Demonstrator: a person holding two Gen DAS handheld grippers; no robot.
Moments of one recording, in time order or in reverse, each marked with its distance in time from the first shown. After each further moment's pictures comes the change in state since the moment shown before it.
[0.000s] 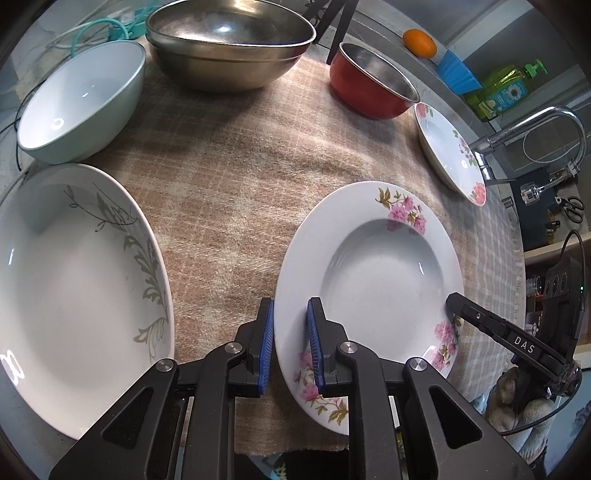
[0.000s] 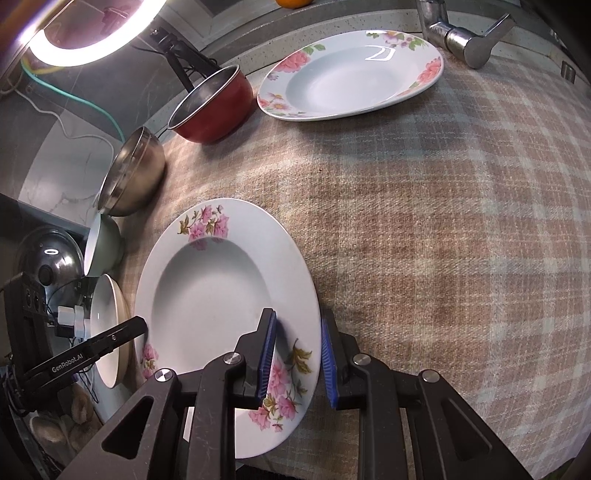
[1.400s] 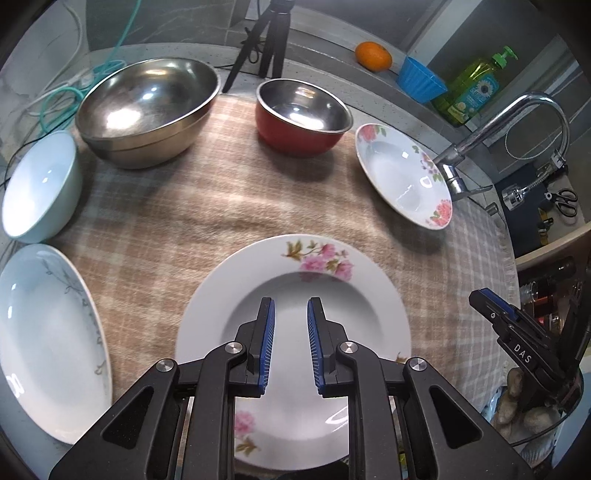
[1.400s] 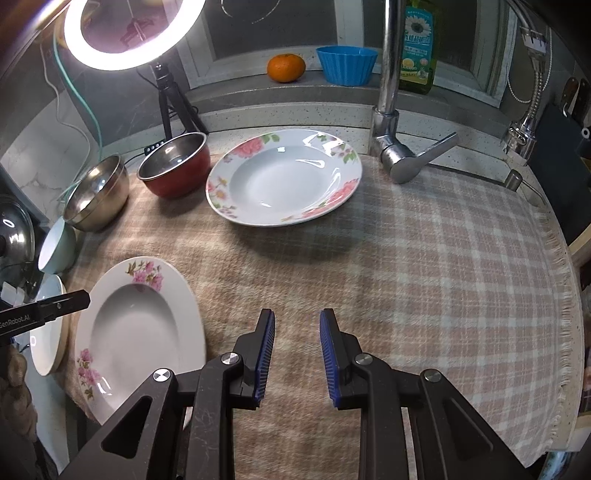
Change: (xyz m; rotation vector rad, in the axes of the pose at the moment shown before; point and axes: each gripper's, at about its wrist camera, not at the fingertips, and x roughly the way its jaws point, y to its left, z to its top) left arm -0.007 -0.078 0.027 0.082 -0.100 0.015; right arm -0.071 -0.023 0.029 -0.216 -0.208 -0.287
